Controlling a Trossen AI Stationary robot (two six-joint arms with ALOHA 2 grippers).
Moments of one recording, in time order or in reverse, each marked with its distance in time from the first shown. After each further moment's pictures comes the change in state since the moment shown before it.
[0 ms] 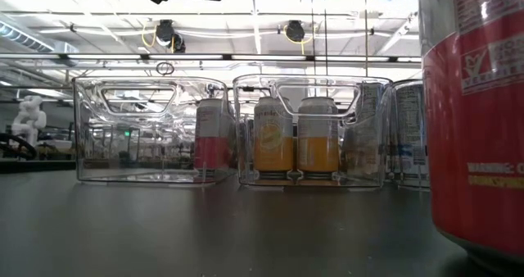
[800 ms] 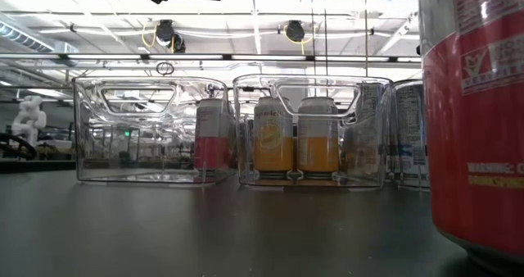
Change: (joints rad) left arm 0.000 0.000 0.000 0.000 0.000 0.000; right arm 0.000 0.002 0.001 -0.062 0.033 0.033
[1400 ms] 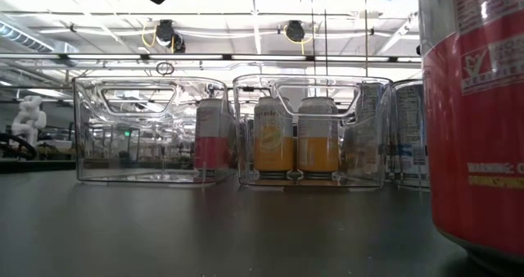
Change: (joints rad) left arm -0.002 0.000 0.000 0.000 0.197 -0.044; right arm 0.000 0.000 0.000 -0.001 0.000 0.000
